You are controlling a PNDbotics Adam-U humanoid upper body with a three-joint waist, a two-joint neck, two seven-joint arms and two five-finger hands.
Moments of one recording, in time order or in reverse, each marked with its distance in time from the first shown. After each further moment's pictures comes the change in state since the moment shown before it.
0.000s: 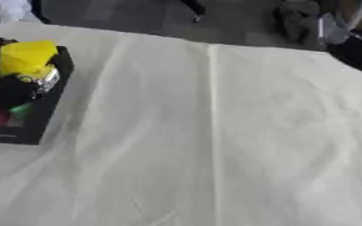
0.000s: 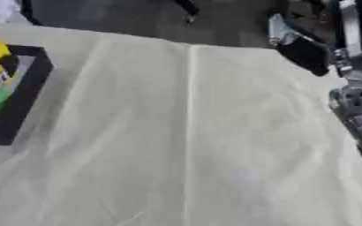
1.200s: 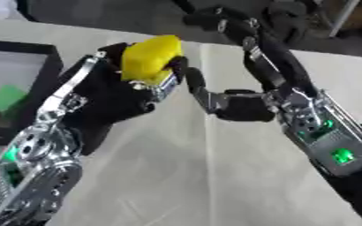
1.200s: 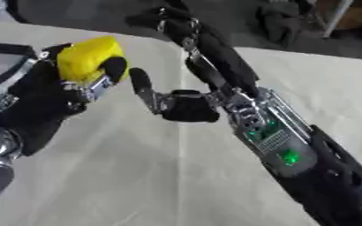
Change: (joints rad) left arm -0.161 -0.451 -0.195 0.006 0.173 -0.027 0.027; right arm -0.186 0.241 0.317 -0.003 0.093 -0.272 0.338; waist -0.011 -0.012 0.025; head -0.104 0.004
